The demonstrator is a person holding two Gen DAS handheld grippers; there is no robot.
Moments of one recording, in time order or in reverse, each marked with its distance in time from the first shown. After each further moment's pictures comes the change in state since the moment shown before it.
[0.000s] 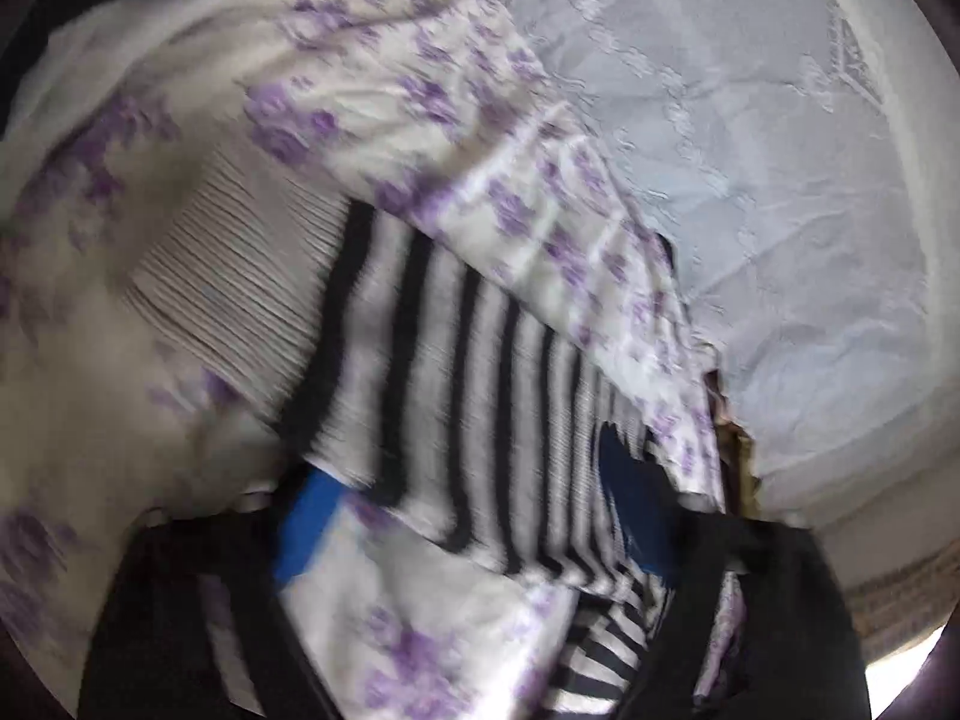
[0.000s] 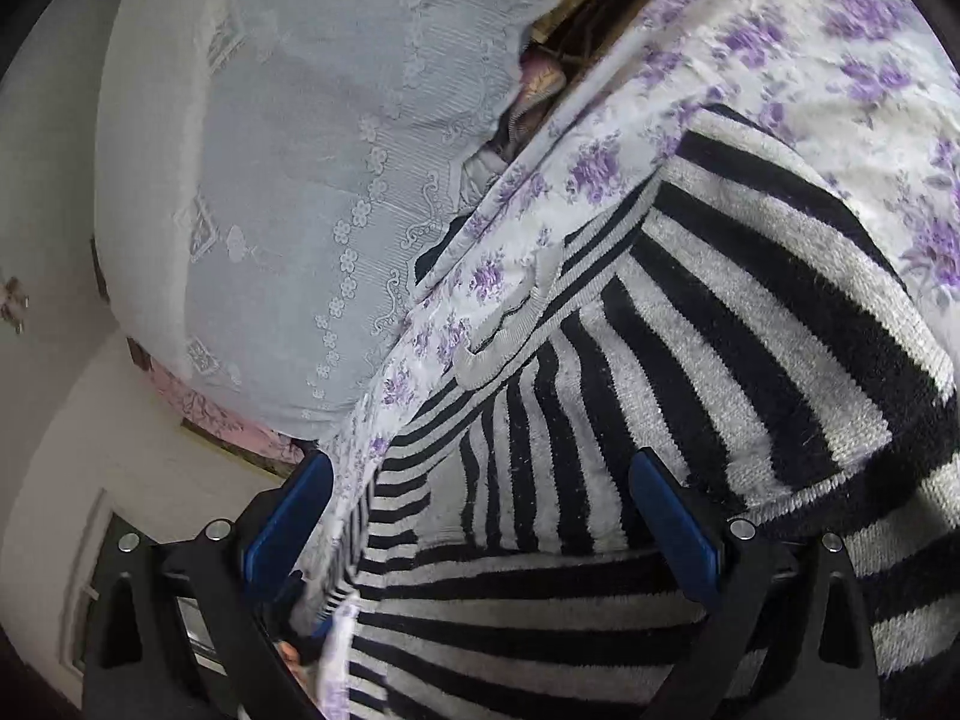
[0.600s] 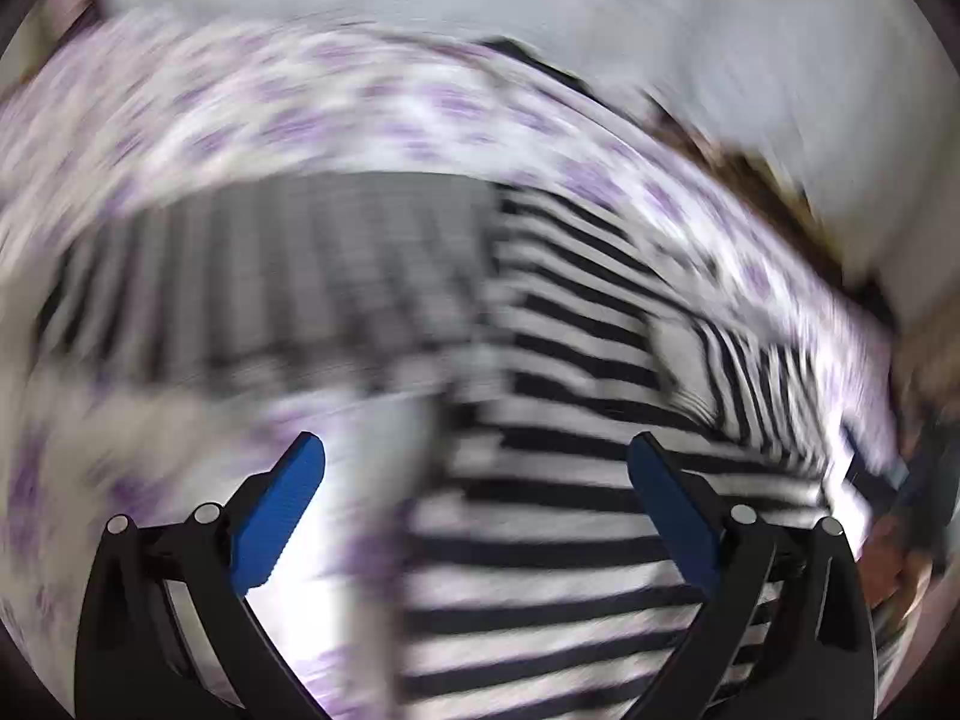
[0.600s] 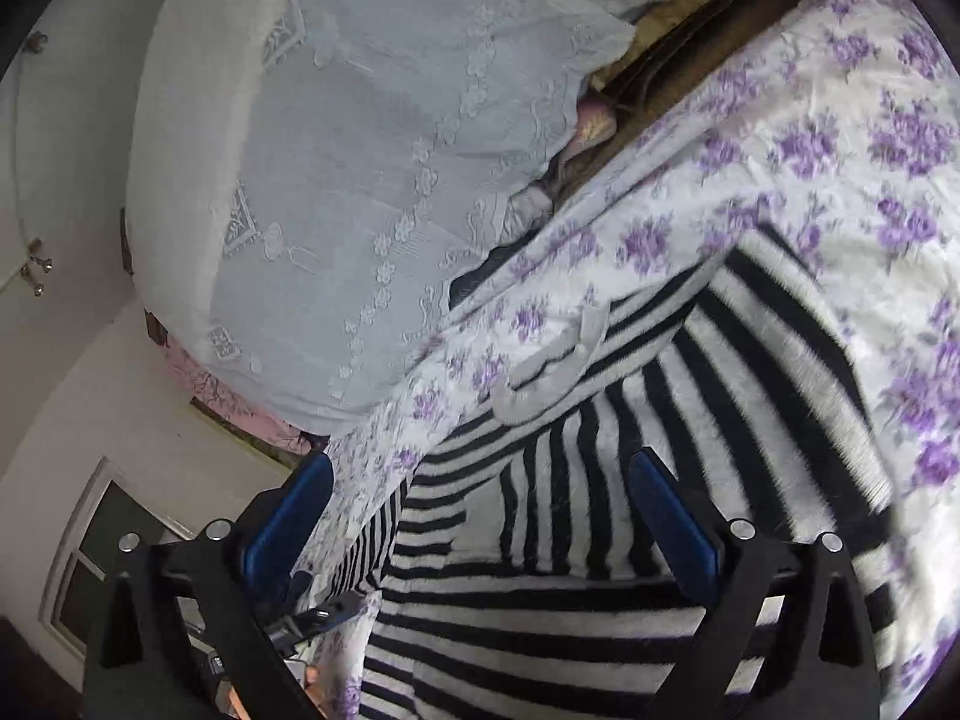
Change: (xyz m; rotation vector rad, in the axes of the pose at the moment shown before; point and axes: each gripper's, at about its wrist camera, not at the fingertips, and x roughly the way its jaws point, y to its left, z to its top) left arm 0.023 -0.123 -0.121 0.587 0.139 0.190; right arm -0.033 0.027 0.026 -0.025 0.012 0.033
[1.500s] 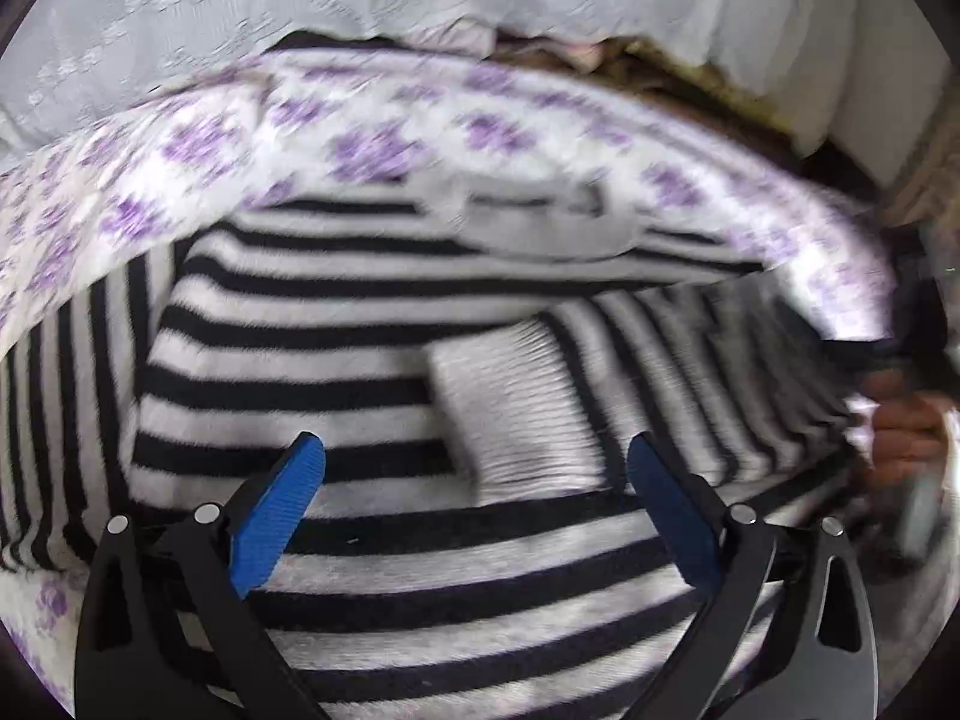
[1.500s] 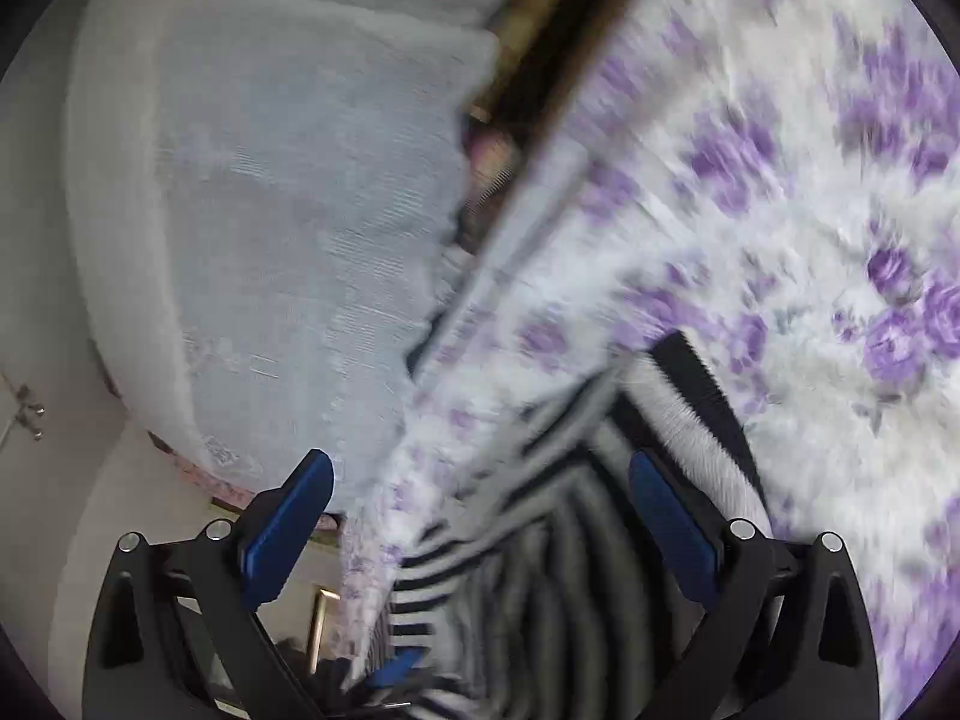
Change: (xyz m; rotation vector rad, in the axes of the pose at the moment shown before) left arm 0.098 -0.163 0.014 0.399 0.050 -0.043; right arm 0.035 -0.113 0.080 0.232 -0.059 -0.015
